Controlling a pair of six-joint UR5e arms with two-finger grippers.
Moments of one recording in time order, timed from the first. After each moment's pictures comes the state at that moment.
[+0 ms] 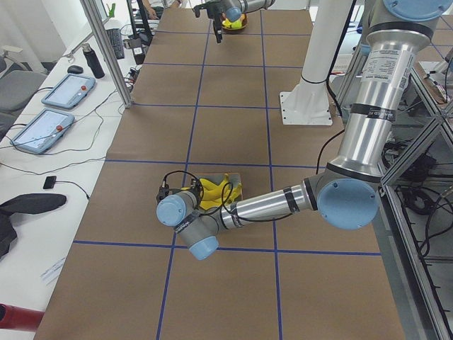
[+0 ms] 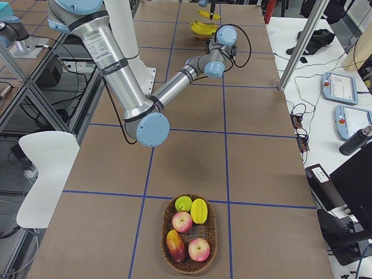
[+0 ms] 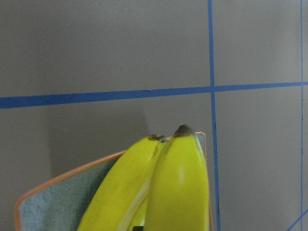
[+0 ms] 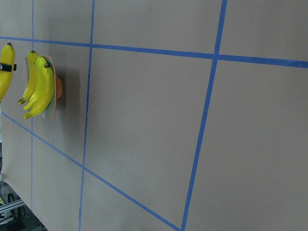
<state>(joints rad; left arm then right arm) -1.35 -1.78 -0.97 -2.79 -2.97 -0.71 0.96 -1.04 1.75 -1.04 2.69 1.16</state>
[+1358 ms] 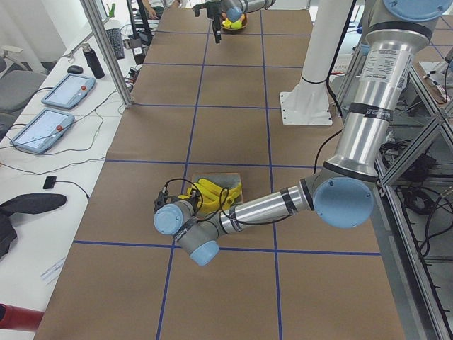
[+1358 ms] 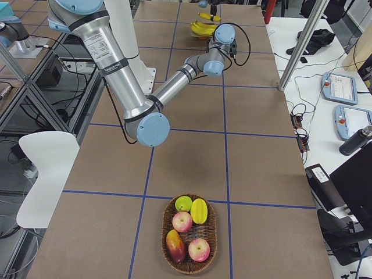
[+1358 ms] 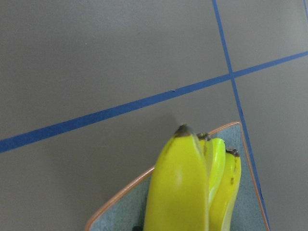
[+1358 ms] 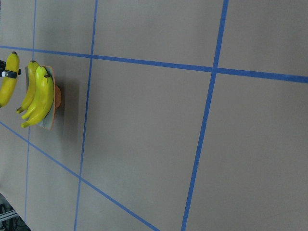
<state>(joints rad) -1.34 -1.81 -0.90 -2.73 -2.92 -0.47 0.95 -1.04 1.76 -1.04 2.65 1.16</state>
